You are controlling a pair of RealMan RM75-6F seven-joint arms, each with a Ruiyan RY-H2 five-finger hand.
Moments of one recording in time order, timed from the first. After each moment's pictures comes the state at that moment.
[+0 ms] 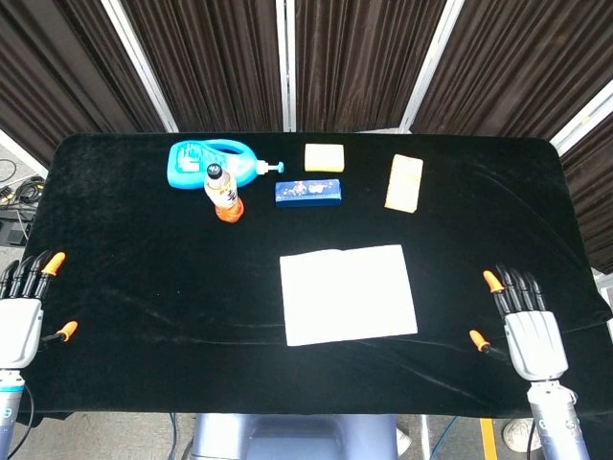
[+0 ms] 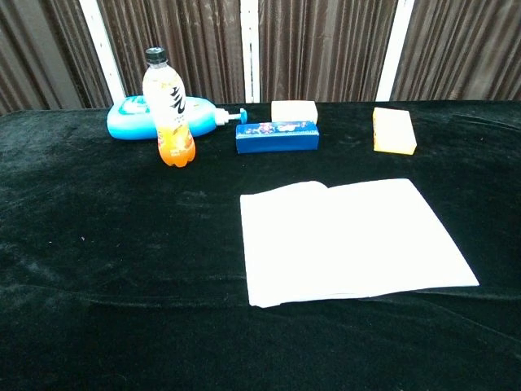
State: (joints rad) left arm -0.11 -1.21 -0.07 -1.60 1.47 1.51 0.20; right arm 0.12 -1.29 0.06 -1.53 -1.60 1.53 -0.17
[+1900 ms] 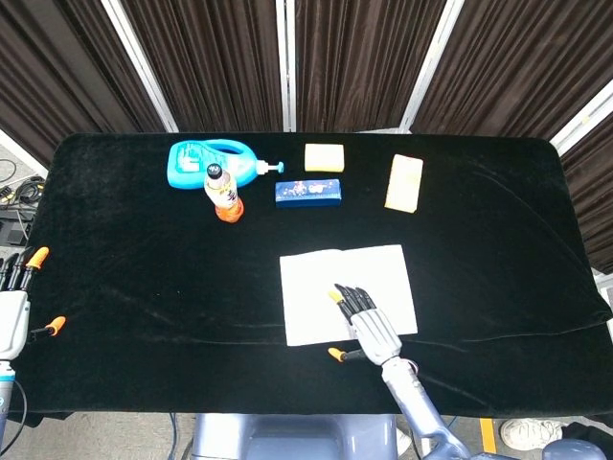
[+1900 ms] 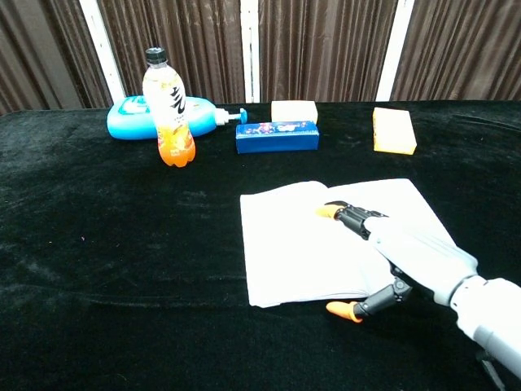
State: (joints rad) left arm -0.12 -1.19 -0.10 -1.59 1.35 1.44 0.19; right arm 0.40 -1.89 0.07 -1.23 -1.52 1.16 -0.03
